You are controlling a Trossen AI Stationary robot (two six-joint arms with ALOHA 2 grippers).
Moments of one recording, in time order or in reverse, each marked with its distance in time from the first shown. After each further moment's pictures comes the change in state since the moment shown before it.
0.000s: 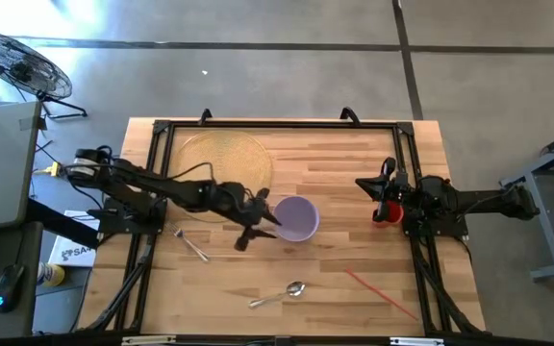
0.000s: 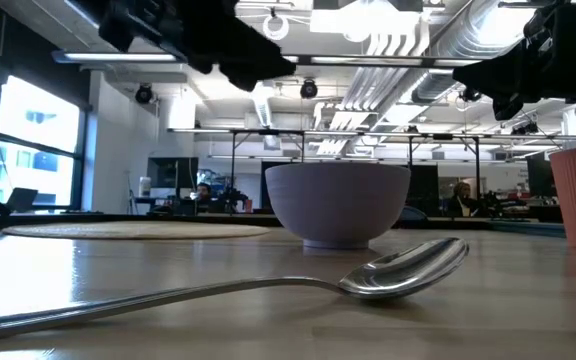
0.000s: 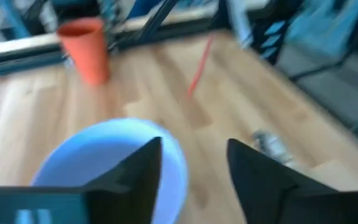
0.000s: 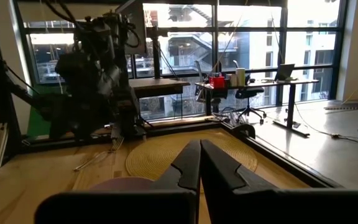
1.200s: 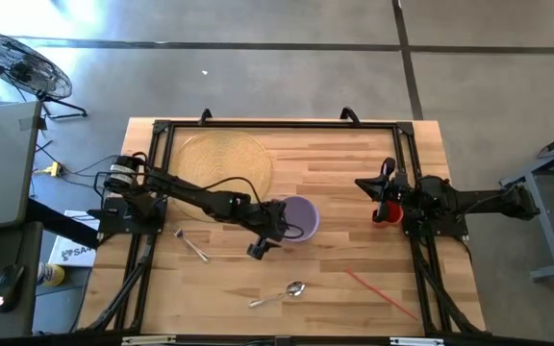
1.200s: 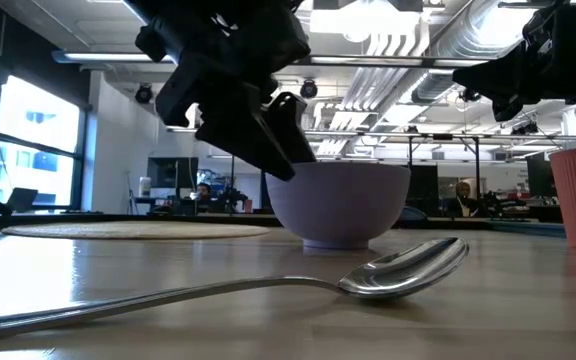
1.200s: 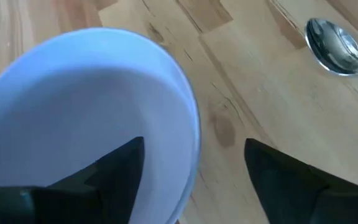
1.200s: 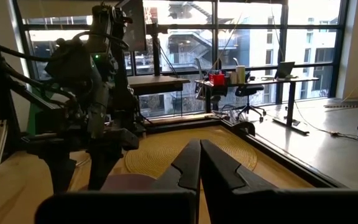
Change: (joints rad) left arm -0.038 0.302 0.256 -0.340 -0.120 0.171; right arm 0.000 0.008 0.000 -0.006 0.000 0.000
